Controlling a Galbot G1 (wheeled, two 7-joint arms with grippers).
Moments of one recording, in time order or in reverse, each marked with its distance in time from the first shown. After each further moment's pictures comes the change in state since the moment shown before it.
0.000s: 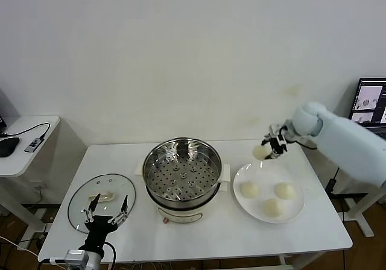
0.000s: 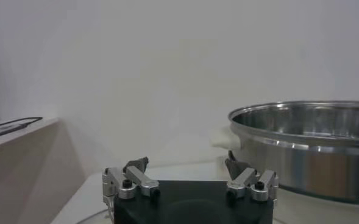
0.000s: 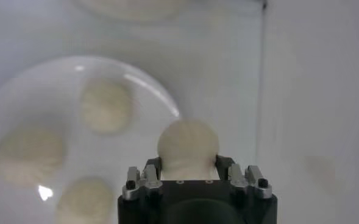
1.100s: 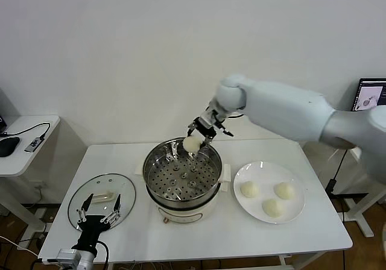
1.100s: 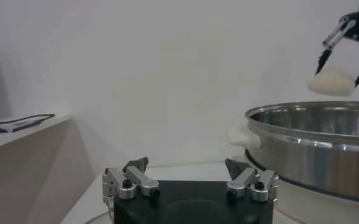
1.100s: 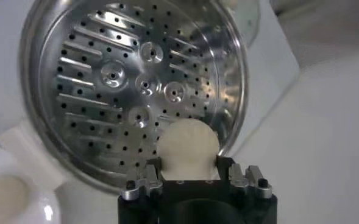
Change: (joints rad) left arm -0.005 0.020 -0.040 0.041 -0.041 -0.026 0.011; right arm 0.139 0.509 -0.275 -0.205 -0.115 0.486 0.084
